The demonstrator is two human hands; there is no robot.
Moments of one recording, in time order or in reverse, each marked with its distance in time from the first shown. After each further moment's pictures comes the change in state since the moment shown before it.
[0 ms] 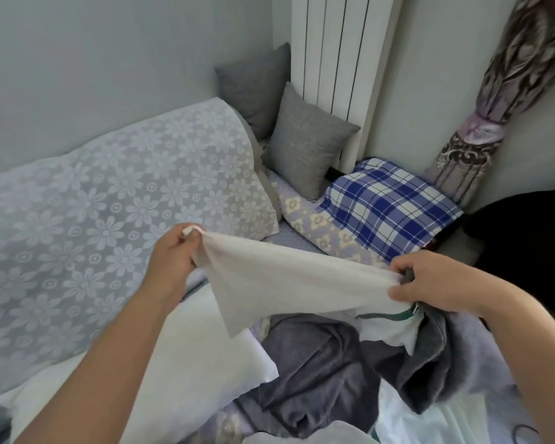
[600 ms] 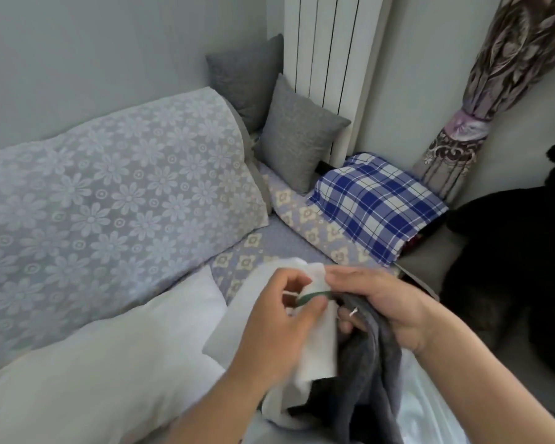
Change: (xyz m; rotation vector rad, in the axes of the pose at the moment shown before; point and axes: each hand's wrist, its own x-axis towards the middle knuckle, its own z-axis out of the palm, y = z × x) left_hand -0.177 0.017 0.133 0.141 -0.330 0.095; right_hand -0.024 -0.026 0.057 1.460 -0.565 -0.138
